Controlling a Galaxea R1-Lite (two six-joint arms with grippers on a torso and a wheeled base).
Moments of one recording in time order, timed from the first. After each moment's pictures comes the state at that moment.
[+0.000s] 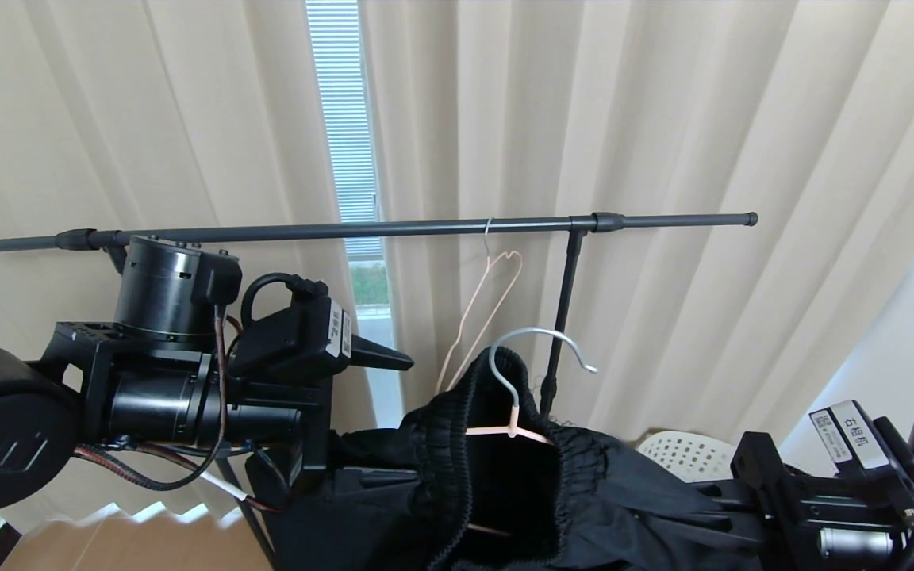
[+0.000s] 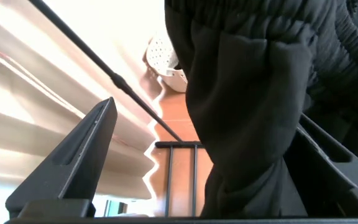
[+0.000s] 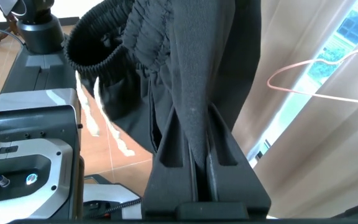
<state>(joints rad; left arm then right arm) -0.45 1.61 -0.84 -0.20 -0.75 0.76 0.37 1.54 -0.19 -1.06 0.93 -0.25</state>
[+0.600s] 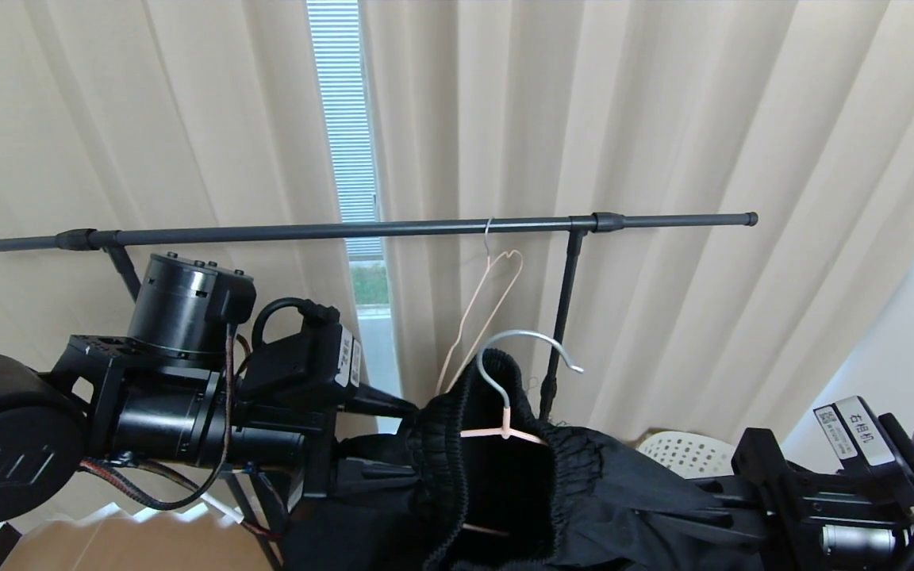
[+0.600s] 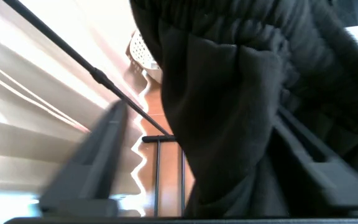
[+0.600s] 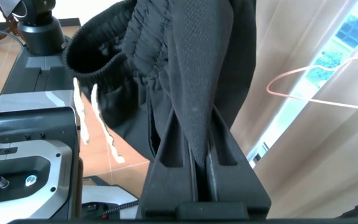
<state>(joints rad) -0.47 1.62 -0.81 -0.16 -0.75 0.80 0.37 1.53 -0.20 -1.06 0.92 -0.24</state>
